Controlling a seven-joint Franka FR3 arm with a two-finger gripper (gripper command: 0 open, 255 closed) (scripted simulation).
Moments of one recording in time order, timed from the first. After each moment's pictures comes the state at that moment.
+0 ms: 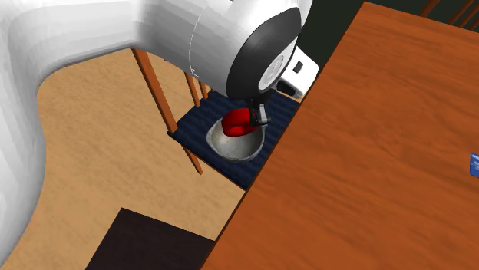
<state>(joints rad) -0.30 -0.07 0.05 -2.05 0.10 2.04 0.74</state>
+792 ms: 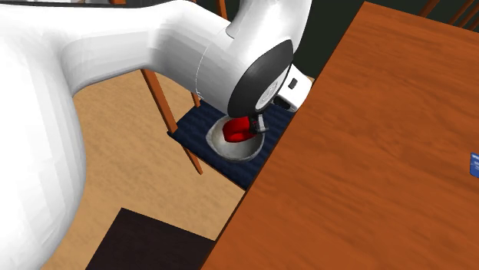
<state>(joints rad) -0.30 -0.05 0.05 -2.11 0.10 2.12 0.74</state>
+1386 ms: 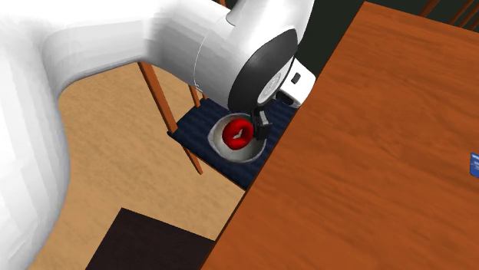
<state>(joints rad) -0.30 -0.06 0.05 -2.09 0.10 2.09 0.73</state>
